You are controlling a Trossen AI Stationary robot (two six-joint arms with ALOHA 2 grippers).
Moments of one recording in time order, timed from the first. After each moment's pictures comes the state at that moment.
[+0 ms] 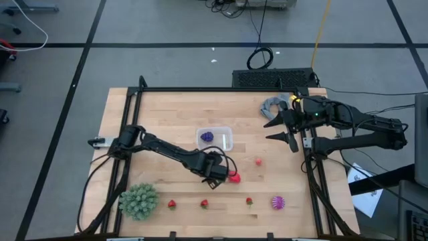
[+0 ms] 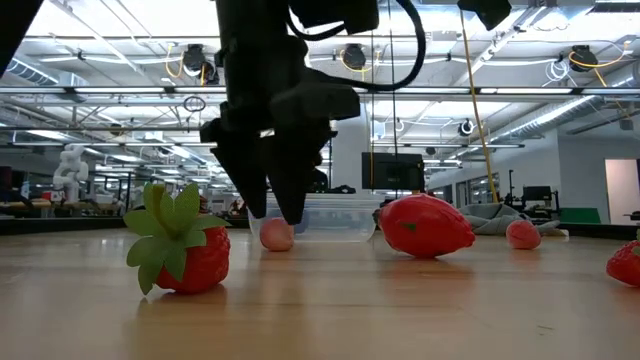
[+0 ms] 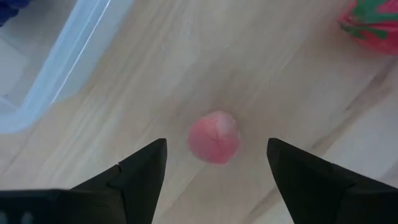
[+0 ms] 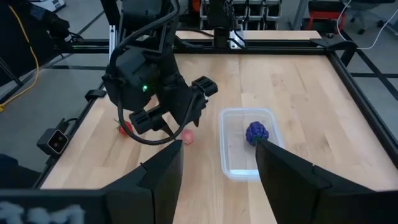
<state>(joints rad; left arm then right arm) -0.26 2.11 1.61 -0.96 -0.19 -0.89 -0.13 0.79 0.96 -0.63 -0.24 -0.05</state>
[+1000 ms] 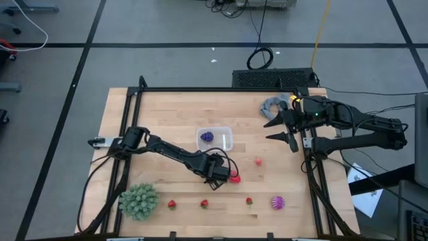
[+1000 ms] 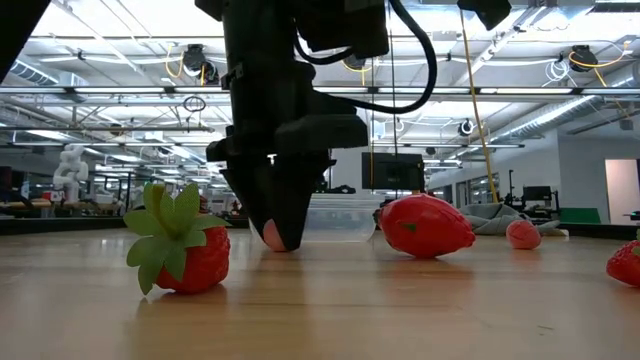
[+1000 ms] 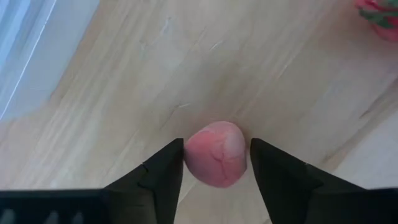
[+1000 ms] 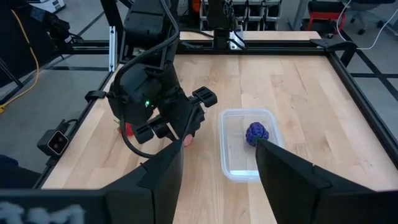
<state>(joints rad) -0.25 2.16 1.61 -0.91 -0.18 -0.87 -0.13 0.79 0.96 -0.62 -0.24 -0.05</state>
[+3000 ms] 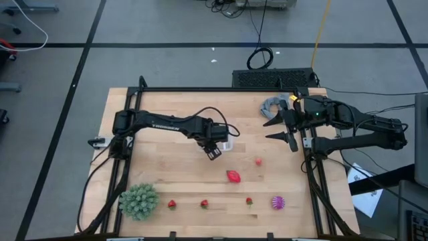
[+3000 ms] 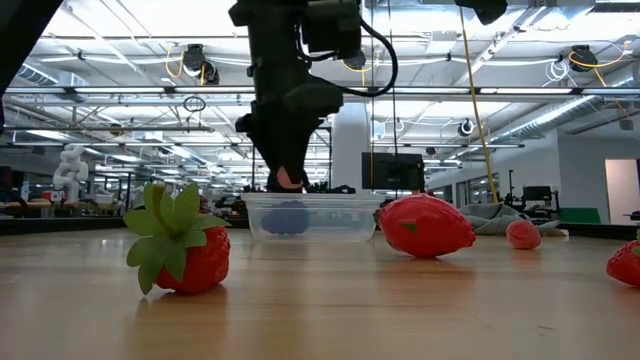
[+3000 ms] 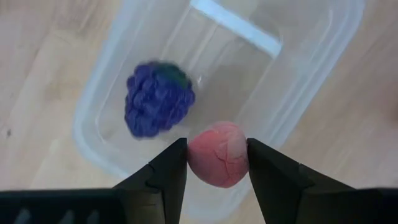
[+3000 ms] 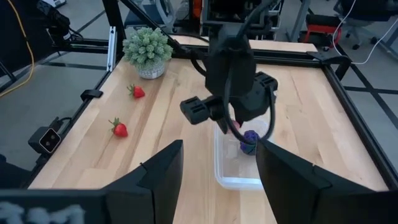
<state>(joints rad) 0.03 2.00 1.61 -1.00 -0.13 -0.53 -0.14 0.79 0.96 -0.60 -0.23 -0.10</state>
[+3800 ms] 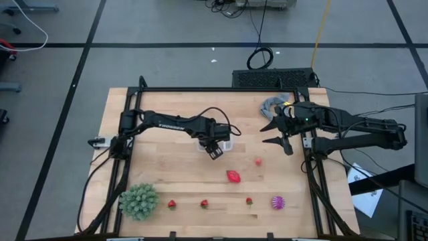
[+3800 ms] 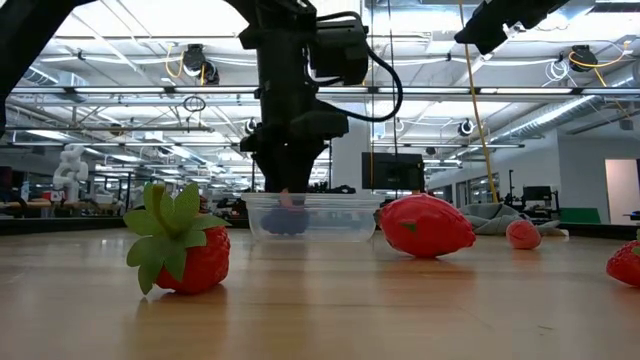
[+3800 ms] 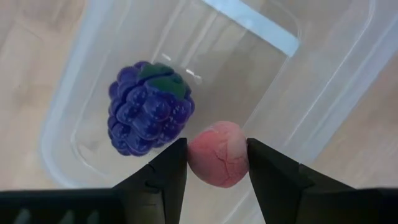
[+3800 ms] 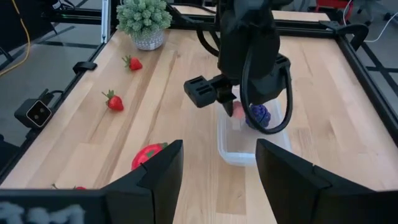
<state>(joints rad) 0.06 2.06 1.61 -0.98 -0.08 -0.51 -0.14 0.79 0.83 -0.55 -0.23 -0.12</state>
